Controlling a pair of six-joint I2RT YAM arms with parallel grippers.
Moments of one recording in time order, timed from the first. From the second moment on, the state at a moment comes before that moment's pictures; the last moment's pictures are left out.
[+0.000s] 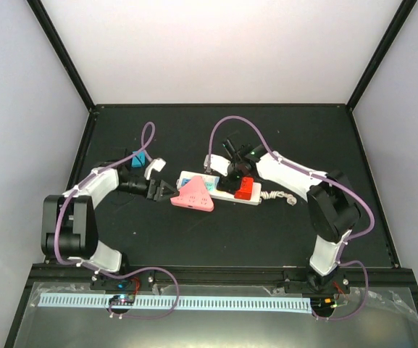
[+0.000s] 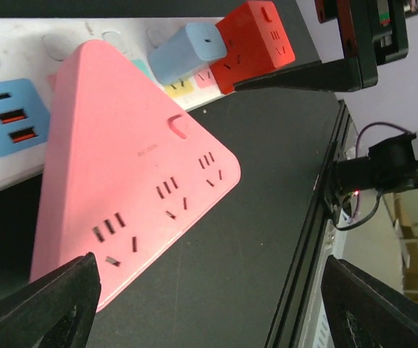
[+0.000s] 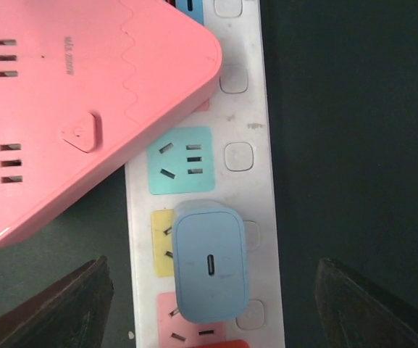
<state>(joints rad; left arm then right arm) -0.02 1.48 0.86 -0.75 1.06 0.38 0.67 1.80 1.32 -0.61 -0.20 -0.64</state>
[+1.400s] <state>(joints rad) 0.00 1.94 0.93 -0.81 1.19 0.41 0.67 1.97 1.46 -0.73 -0.16 -0.73</state>
